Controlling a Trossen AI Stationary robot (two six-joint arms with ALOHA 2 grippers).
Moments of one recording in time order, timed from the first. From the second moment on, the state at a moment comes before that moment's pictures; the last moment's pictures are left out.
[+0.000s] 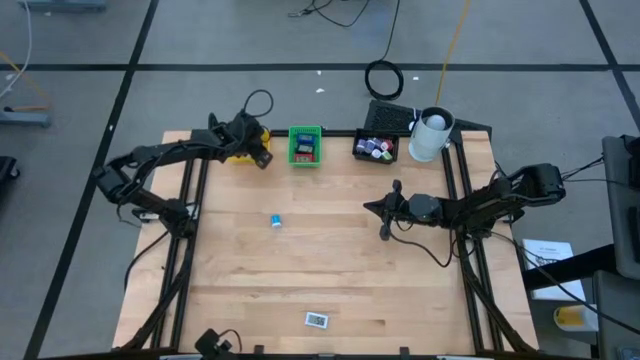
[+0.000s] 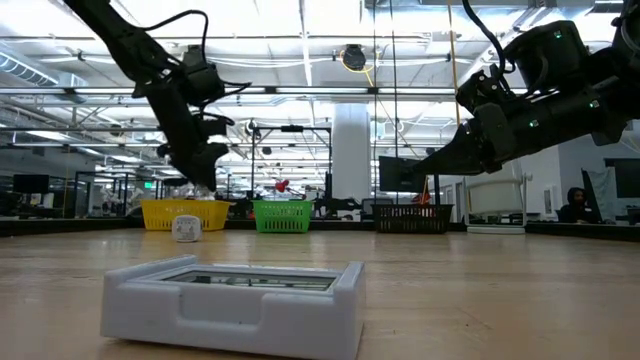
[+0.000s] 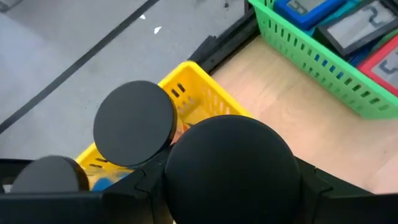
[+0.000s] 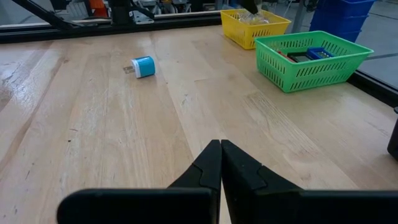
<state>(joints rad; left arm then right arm) 0.79 1.43 0.80 -0.28 -0.19 0.05 -0.02 1.39 0.19 0.93 0.26 0.10</state>
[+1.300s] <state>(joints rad) 0.72 1.26 0.86 -0.37 -0.12 0.23 -0.02 1.39 0.19 0.94 0.26 0.09</state>
